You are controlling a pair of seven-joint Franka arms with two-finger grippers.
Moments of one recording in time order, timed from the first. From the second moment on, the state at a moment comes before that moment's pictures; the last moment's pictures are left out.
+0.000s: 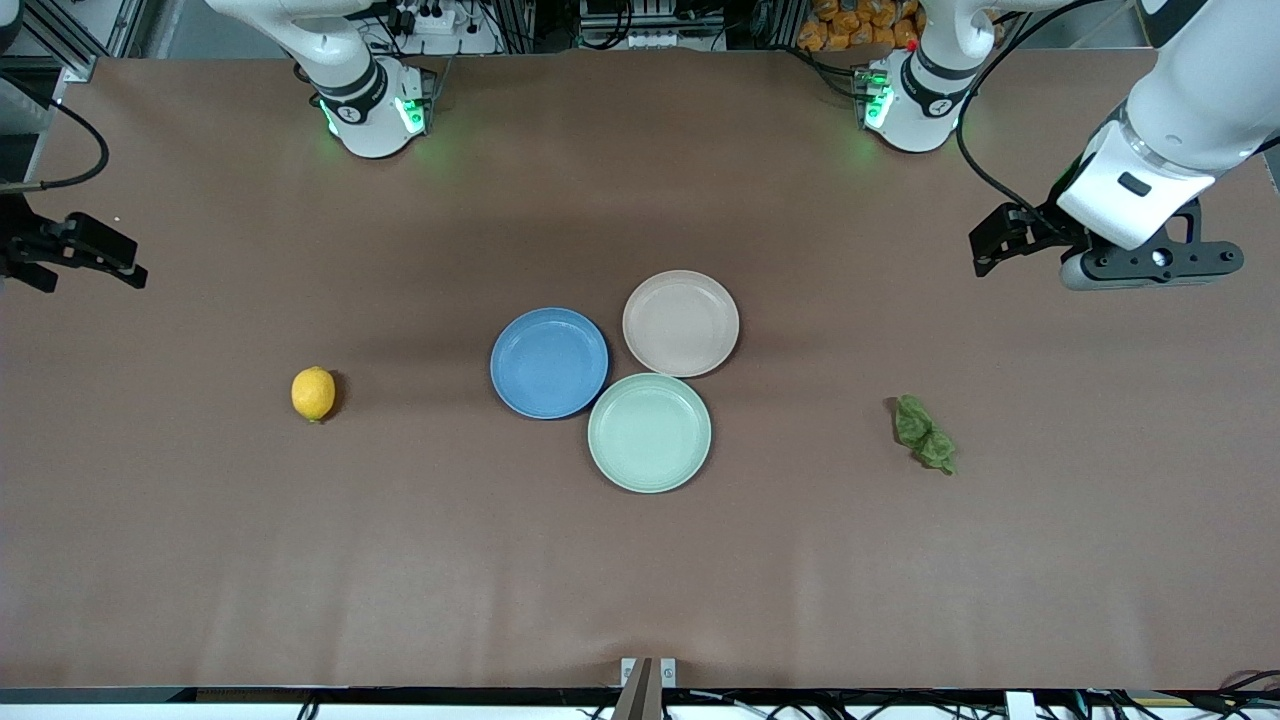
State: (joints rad) left arm -0.12 0.00 -0.13 -1.62 0.00 1.63 -0.28; right arm 0.05 0.02 -0.11 -1.55 0.02 1.58 -0.08
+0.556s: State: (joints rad) left arm -0.12 0.00 -0.14 -1.61 0.00 1.56 -0.27; right arm 0.06 0.02 -0.10 -1.55 0.02 1.57 -0.02
